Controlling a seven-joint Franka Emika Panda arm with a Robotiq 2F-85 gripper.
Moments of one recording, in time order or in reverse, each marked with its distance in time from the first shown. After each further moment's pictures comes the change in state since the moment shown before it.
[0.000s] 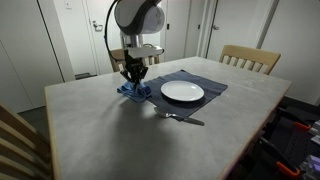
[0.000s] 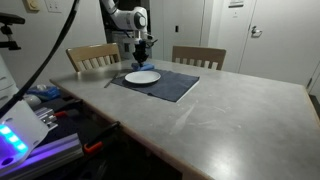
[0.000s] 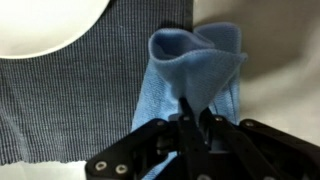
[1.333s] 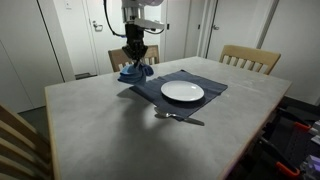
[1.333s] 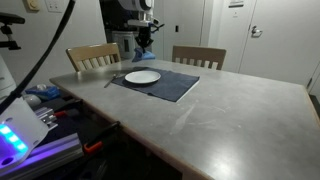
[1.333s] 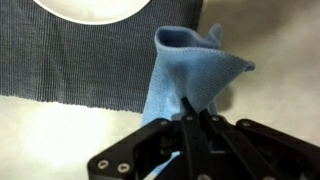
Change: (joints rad) arm -0.083 -0.074 0.051 0.125 0.026 -0.225 -0.243
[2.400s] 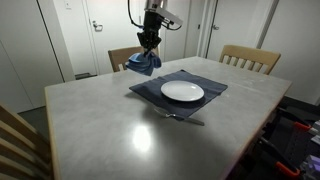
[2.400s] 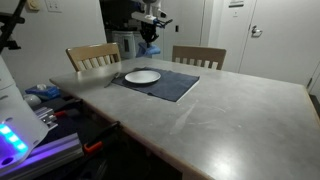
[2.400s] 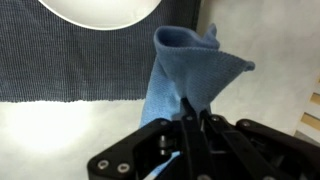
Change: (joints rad) arm -0.148 -0.267 0.031 -0.403 0.198 0.293 -0.136
